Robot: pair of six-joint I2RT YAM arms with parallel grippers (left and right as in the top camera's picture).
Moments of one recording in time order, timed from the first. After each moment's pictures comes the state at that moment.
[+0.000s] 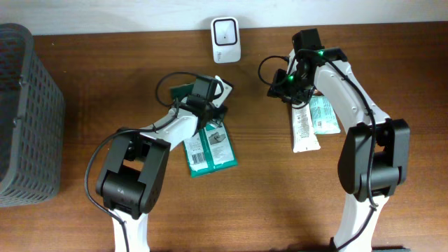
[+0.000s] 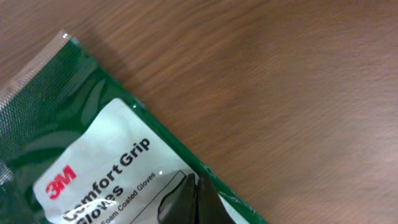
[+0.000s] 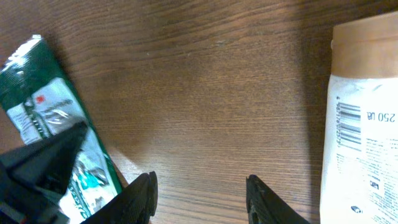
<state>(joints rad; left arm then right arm) -0.41 2.10 1.30 -0.15 0.00 0.20 0.14 2.10 1.74 -0.94 -0.31 0.41</state>
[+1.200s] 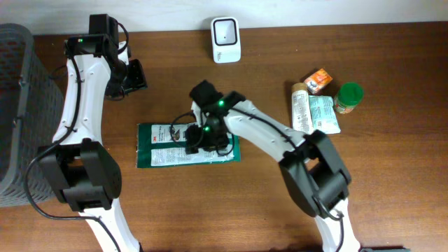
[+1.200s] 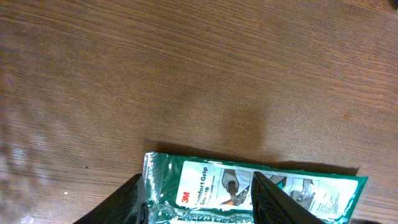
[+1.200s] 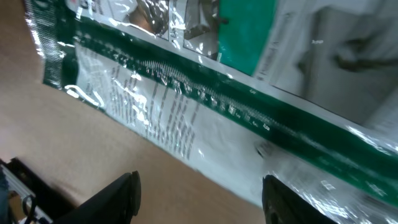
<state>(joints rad) 0.04 2.10 2.01 -1.23 0.09 -0.21 0.69 2.19 1.68 -0.84 -0.45 0.44</state>
